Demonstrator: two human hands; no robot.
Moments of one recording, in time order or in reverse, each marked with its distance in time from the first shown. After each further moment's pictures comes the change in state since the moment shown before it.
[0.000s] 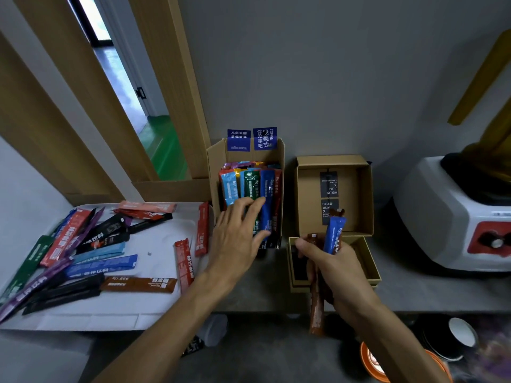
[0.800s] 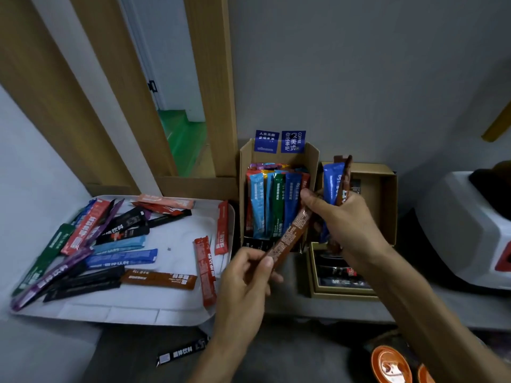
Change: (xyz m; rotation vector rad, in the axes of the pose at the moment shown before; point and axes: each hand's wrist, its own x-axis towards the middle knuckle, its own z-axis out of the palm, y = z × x) left_hand -0.064 0.050 -0.081 -0.949 -0.040 -0.727; right_hand 0.026 -0.074 0.046 -0.079 -0.098 -0.200
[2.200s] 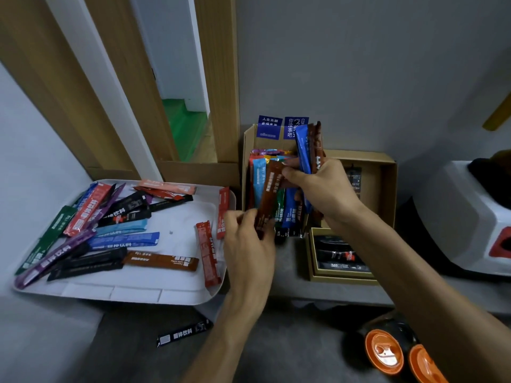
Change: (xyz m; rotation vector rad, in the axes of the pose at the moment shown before) left_hand 0.042 -0.022 0.021 0.546 0.345 0.229; right_hand 0.024 -0.007 0.027 -0.184 0.034 -0.032
